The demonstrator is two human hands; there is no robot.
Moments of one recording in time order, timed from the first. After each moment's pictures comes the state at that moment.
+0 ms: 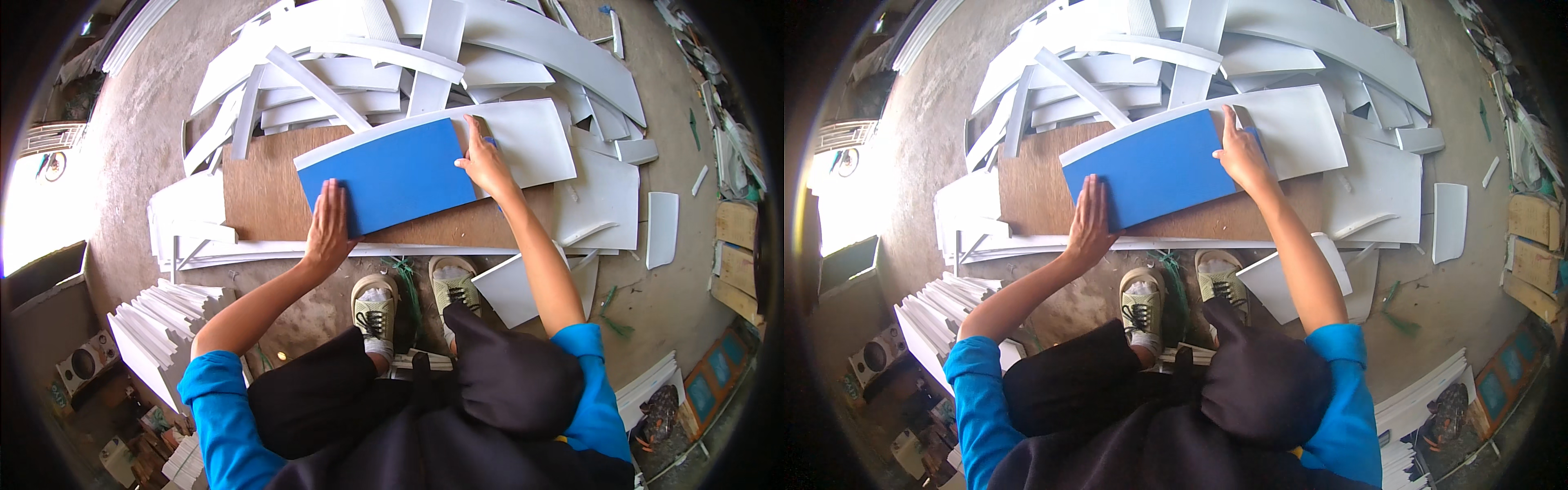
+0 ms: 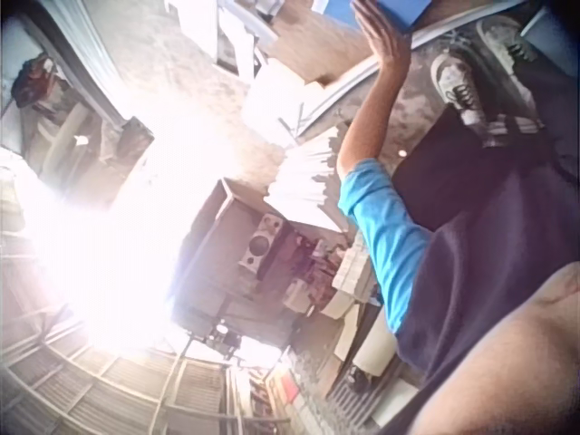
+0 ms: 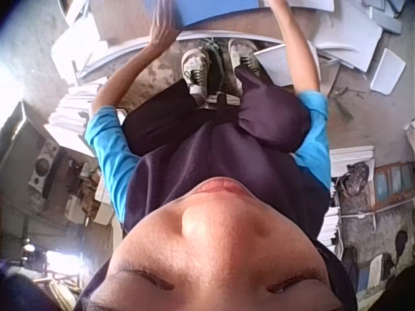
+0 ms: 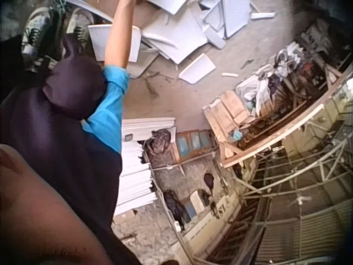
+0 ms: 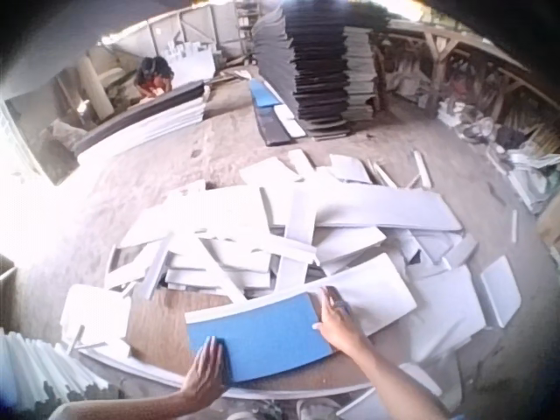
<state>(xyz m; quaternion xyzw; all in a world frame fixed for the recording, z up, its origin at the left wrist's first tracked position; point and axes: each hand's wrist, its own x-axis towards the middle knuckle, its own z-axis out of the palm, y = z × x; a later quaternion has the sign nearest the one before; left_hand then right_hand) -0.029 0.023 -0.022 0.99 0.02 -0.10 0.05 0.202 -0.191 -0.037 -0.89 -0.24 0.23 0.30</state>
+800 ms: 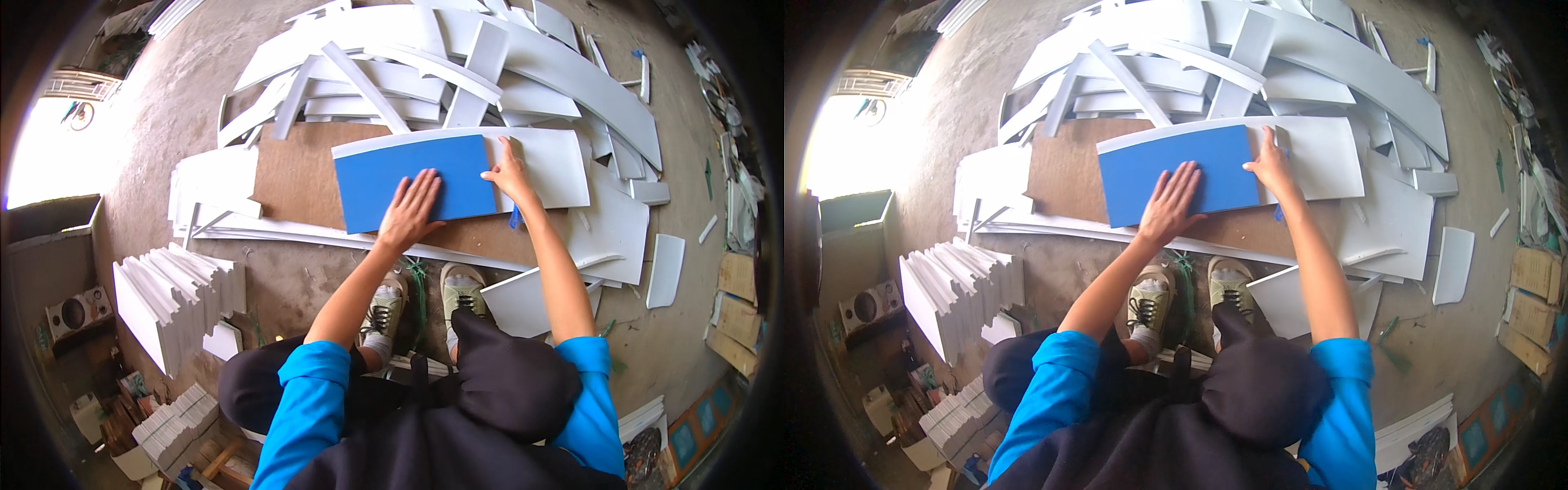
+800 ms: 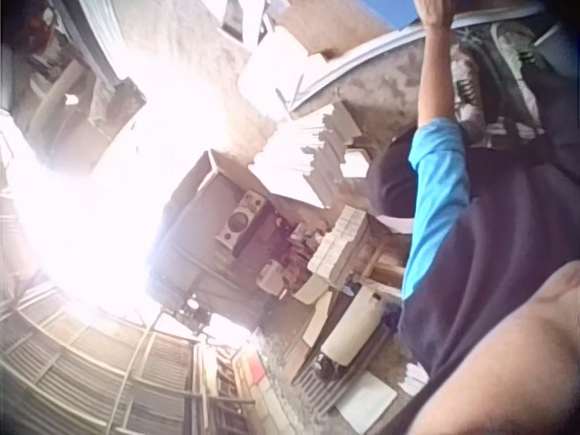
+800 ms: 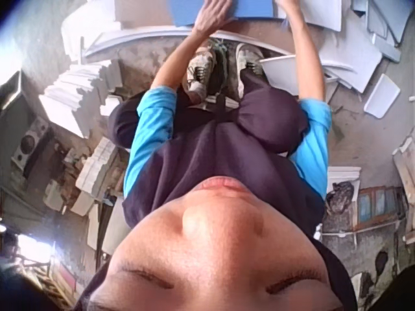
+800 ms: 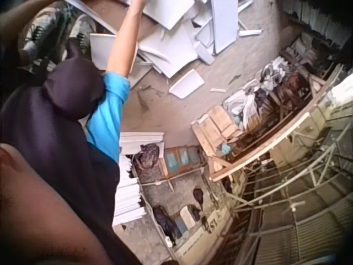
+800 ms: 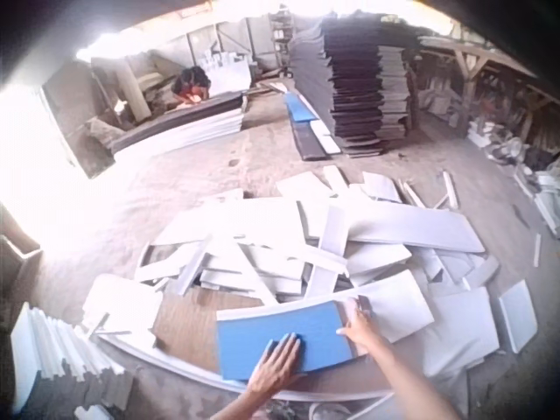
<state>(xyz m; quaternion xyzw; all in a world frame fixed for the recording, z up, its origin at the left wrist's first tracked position) 0.020 -0.042 -0.048 0.99 -0.01 0.06 0.09 0.214 -0.191 -0.050 -0.88 -0.22 0.25 0.33</state>
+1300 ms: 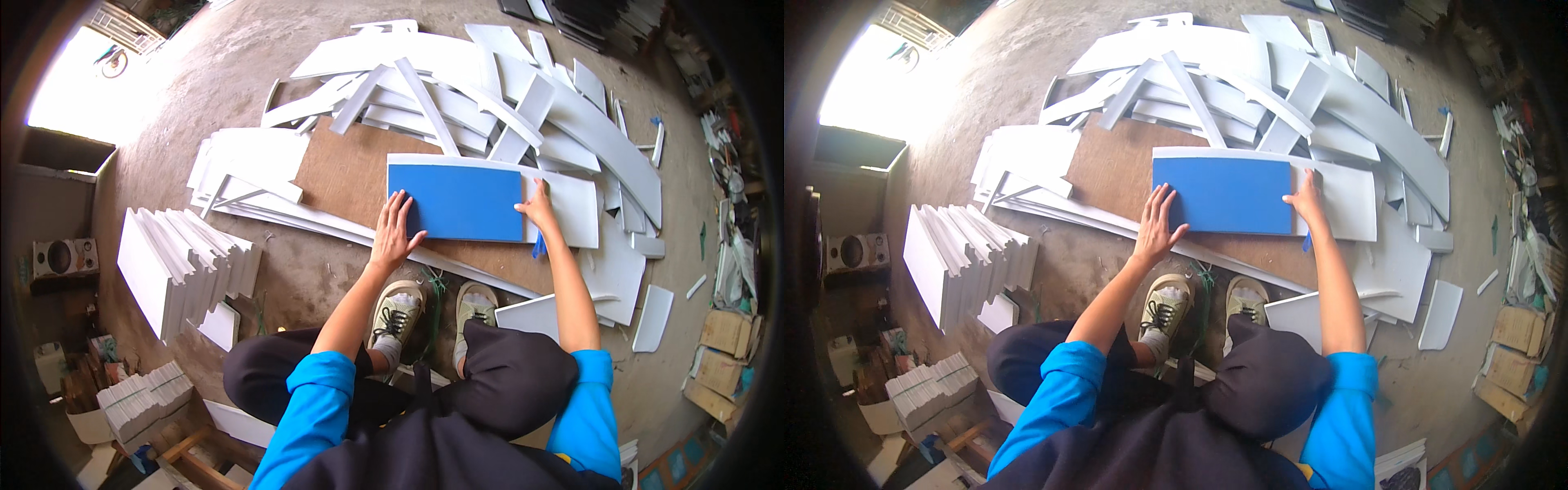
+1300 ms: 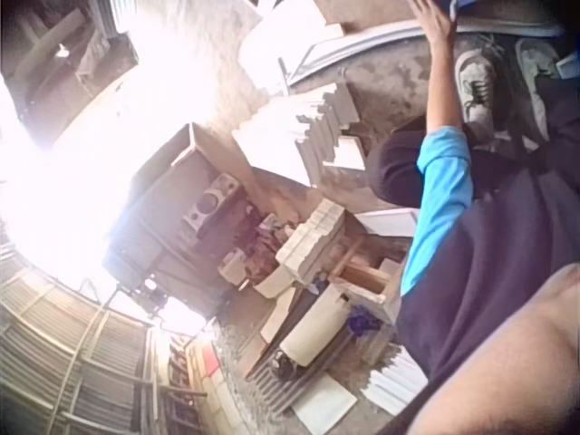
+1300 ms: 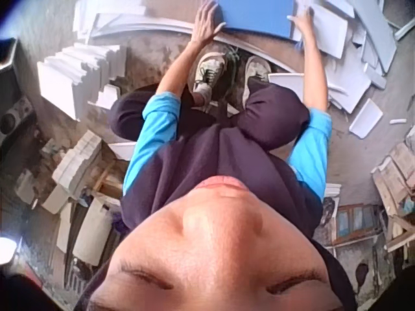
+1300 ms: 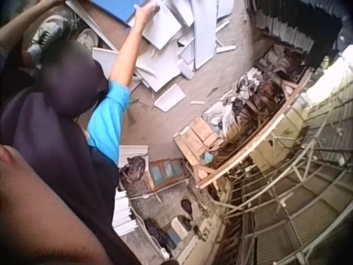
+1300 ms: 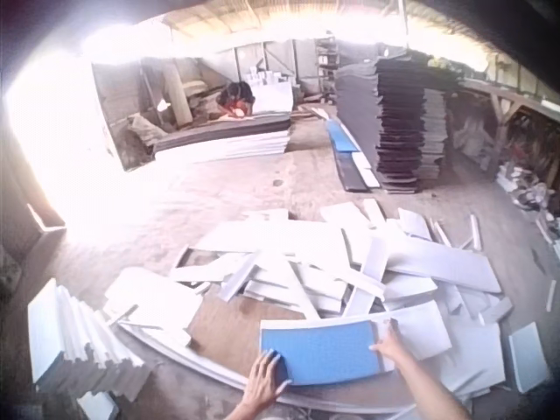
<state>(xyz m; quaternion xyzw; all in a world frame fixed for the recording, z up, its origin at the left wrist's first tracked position) -0.058 0.004 -0.044 0.94 0.18 0.18 0.23 0.223 -0.193 -0.074 -0.91 -0.21 0.20 0.29</state>
